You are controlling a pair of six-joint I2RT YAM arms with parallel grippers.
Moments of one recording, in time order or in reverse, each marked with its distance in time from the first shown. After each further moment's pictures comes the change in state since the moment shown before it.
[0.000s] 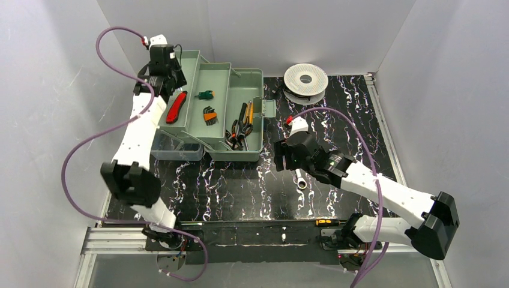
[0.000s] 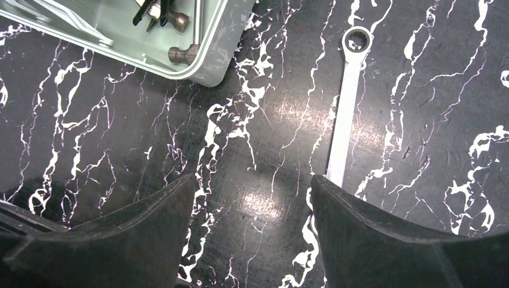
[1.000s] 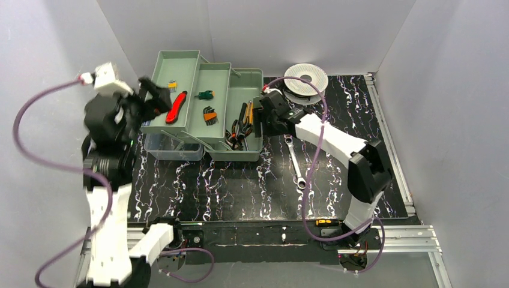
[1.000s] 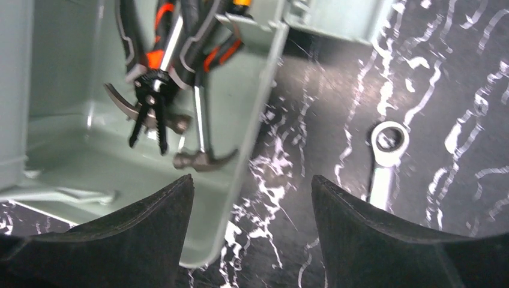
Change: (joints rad) left arm 0.126 -0.561 -0.219 0.066 0.329 -0.019; right arm -0.190 0.589 0.528 -0.095 -0.153 -0.002
